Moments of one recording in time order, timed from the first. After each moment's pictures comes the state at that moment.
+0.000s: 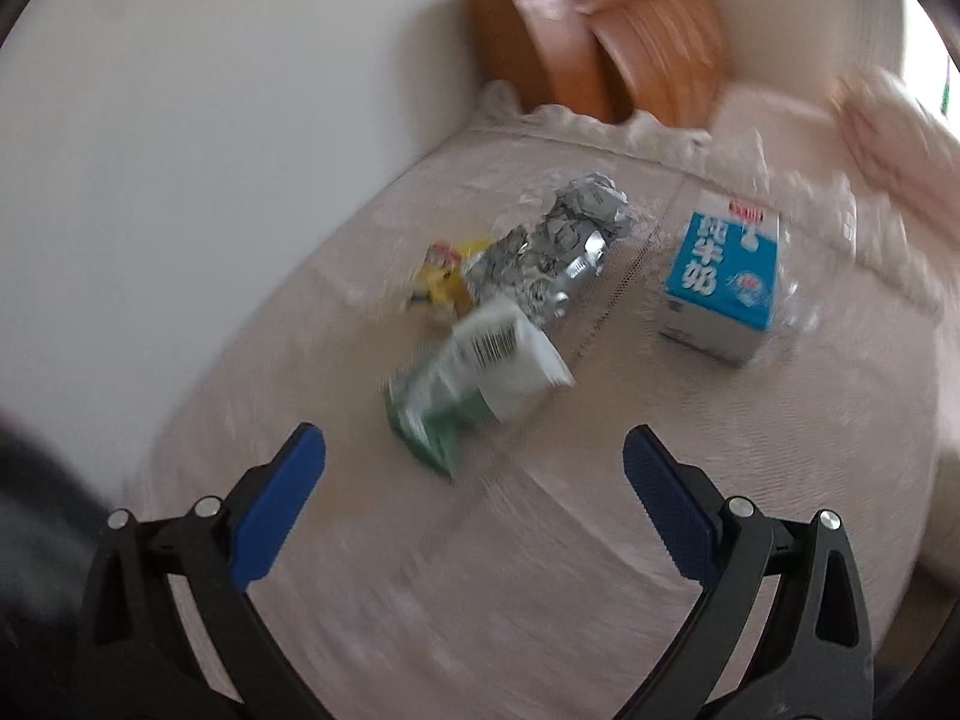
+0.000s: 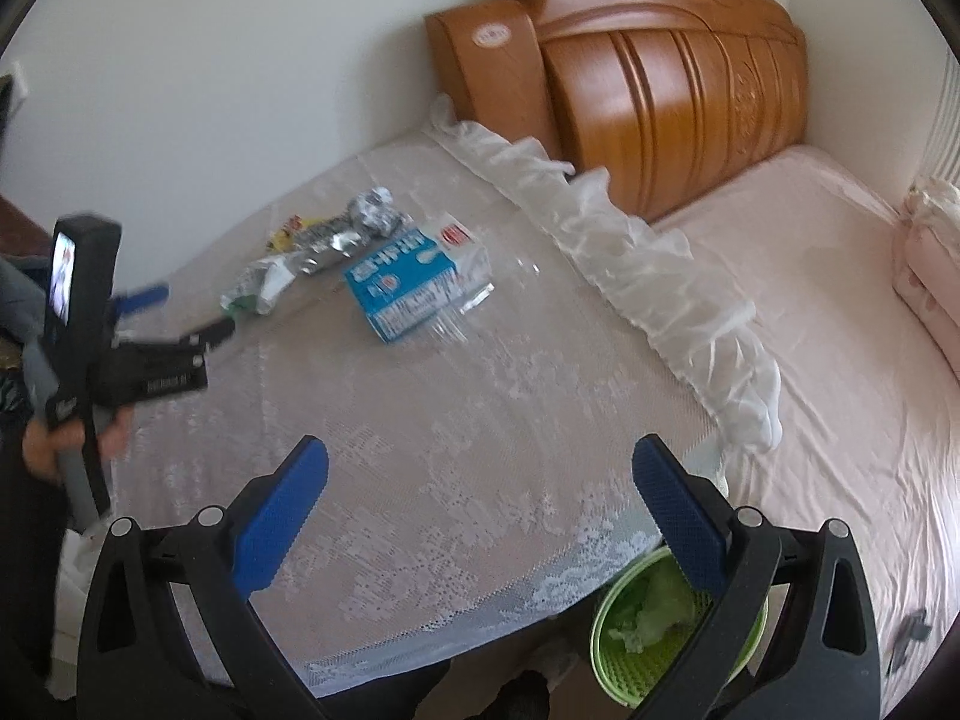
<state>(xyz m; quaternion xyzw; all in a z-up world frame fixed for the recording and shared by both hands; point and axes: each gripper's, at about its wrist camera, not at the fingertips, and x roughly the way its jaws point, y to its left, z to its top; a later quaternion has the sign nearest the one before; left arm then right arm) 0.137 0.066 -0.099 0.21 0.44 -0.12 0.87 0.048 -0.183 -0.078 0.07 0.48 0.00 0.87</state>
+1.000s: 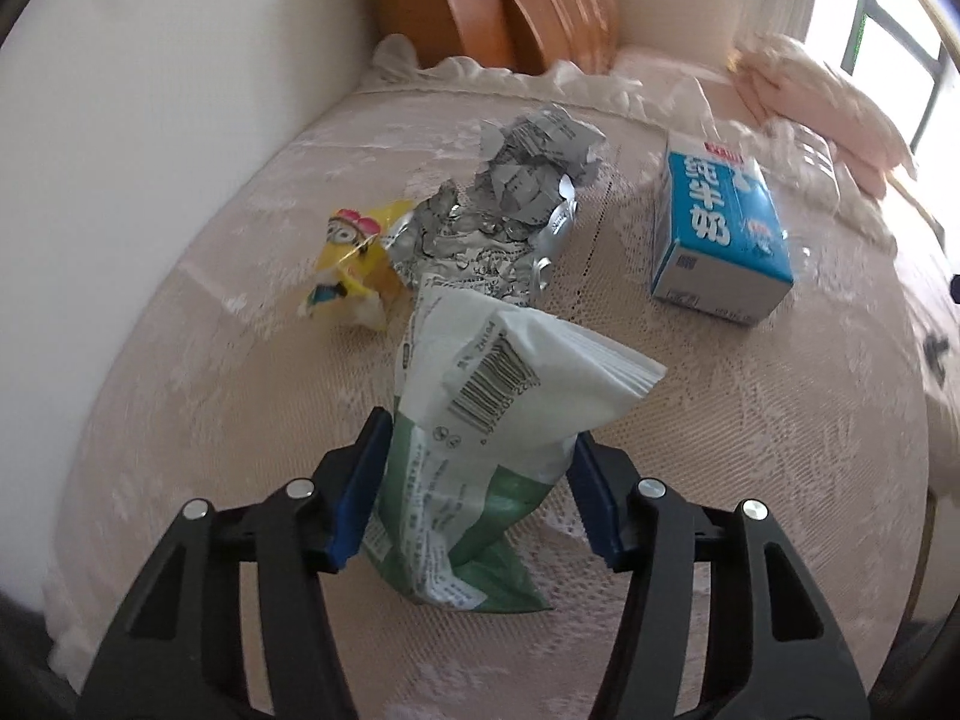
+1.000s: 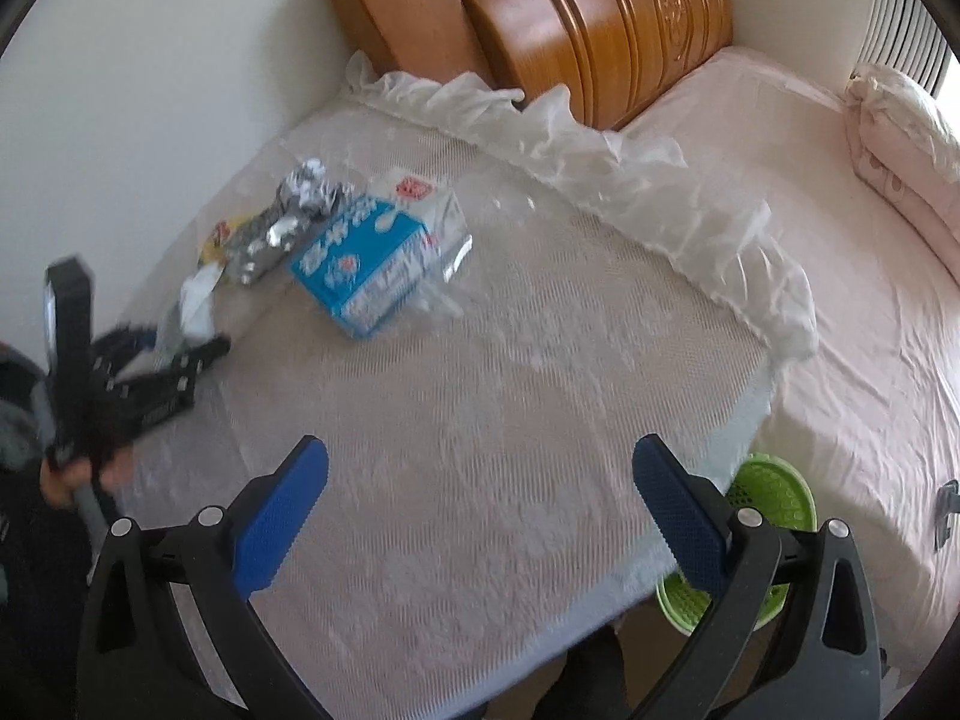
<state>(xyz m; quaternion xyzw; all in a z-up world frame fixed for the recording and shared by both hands) 0.184 0.082 -0.143 0.17 0.47 -0.24 0.83 0.097 -0.158 -0.109 0.15 0.51 -0.09 0.84</state>
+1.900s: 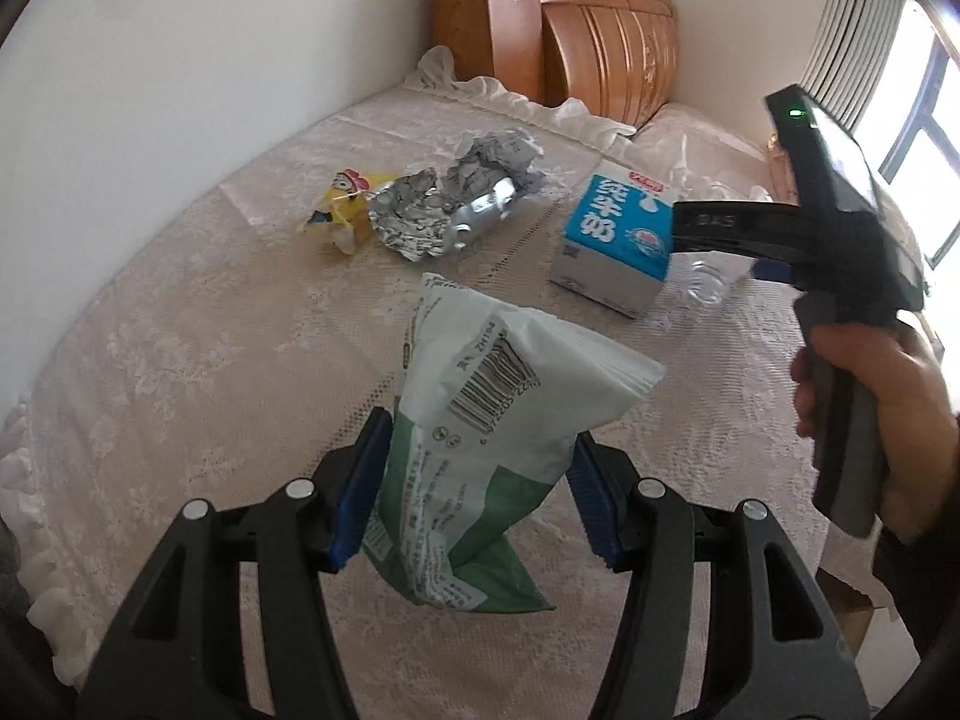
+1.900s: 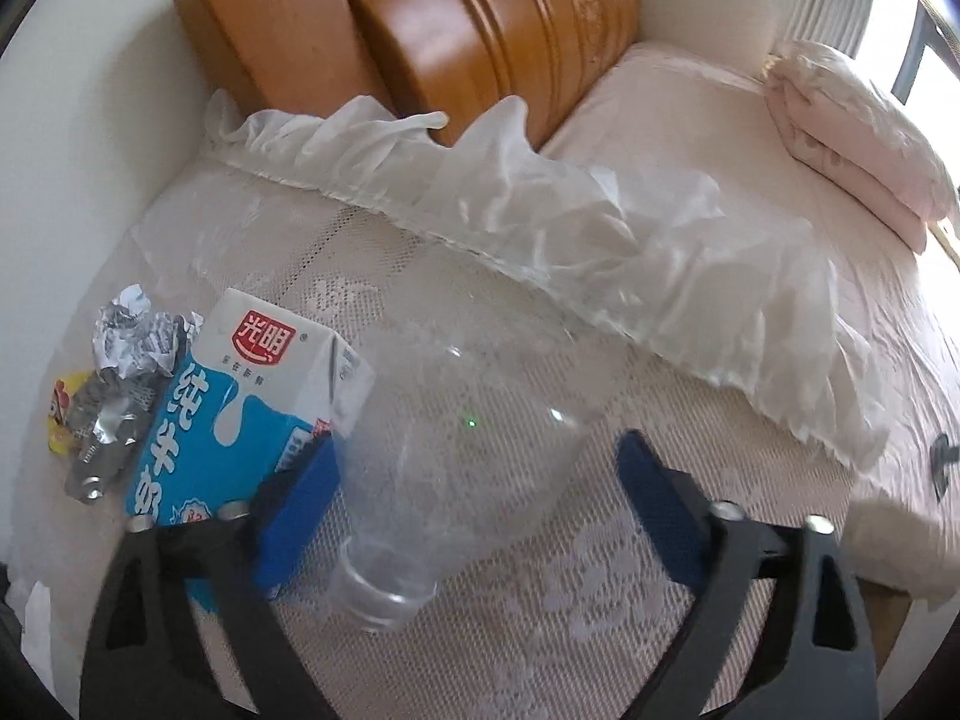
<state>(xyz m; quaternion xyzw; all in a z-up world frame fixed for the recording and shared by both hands) 0.102 0.078 -0.111 0.07 0.48 -0.19 0.85 0.216 -0.173 -0.183 0.16 0.50 -0.21 0.83</state>
